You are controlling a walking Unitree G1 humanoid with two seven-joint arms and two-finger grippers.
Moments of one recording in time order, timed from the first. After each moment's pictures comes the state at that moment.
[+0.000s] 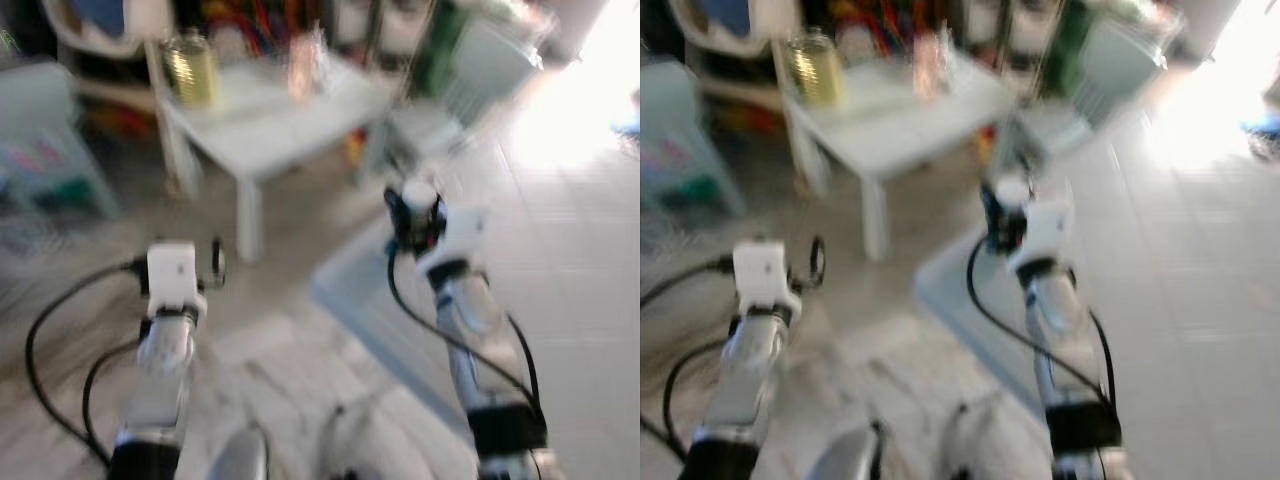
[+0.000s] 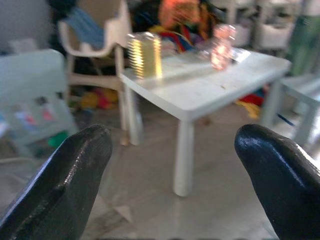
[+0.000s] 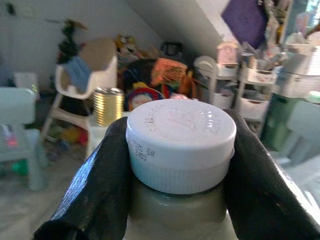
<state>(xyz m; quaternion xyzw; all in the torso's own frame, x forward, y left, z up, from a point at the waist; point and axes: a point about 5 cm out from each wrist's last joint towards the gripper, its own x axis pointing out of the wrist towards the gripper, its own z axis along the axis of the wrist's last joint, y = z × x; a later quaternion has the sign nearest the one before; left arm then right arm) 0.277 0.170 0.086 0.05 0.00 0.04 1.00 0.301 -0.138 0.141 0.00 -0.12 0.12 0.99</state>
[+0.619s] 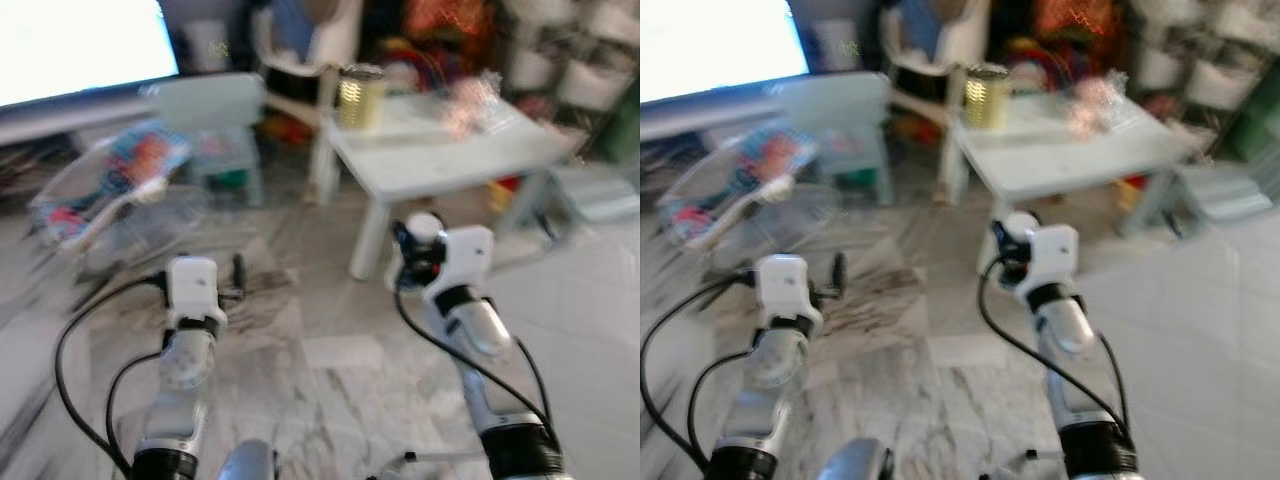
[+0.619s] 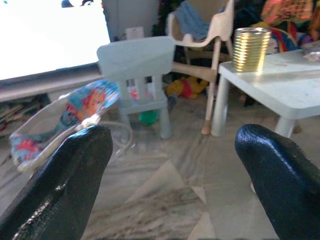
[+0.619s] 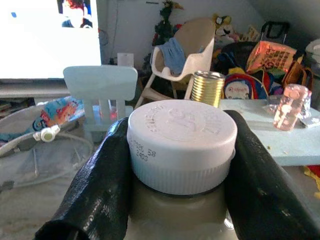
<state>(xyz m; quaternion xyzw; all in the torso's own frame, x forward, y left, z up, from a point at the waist) 0.273 0.155 0.072 0.03 0.02 0.02 1.00 0.295 -0.150 0.114 0.00 -0.05 0.10 0.99</state>
